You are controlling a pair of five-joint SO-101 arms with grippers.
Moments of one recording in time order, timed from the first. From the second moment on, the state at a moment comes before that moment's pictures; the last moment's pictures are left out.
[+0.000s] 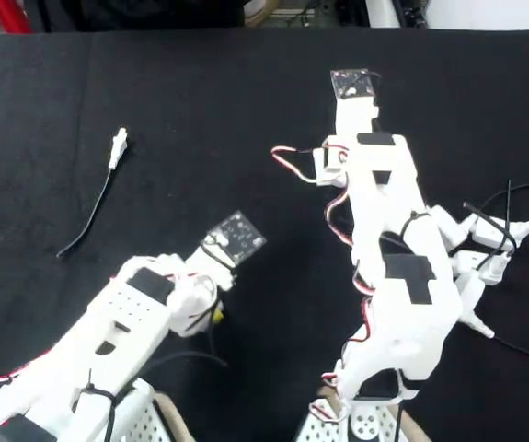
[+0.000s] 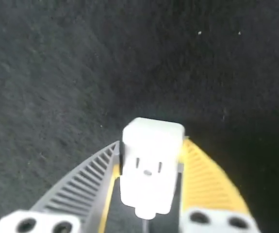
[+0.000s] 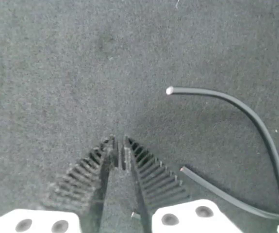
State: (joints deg) left arm 23.2 -38.0 67.5 49.0 -21.1; right arm 0.4 19.7 8.4 48.3 6.3
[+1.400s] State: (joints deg) left arm 16.3 -20.4 47.2 53.9 -14.7; right arm 0.4 19.7 8.4 48.3 6.3
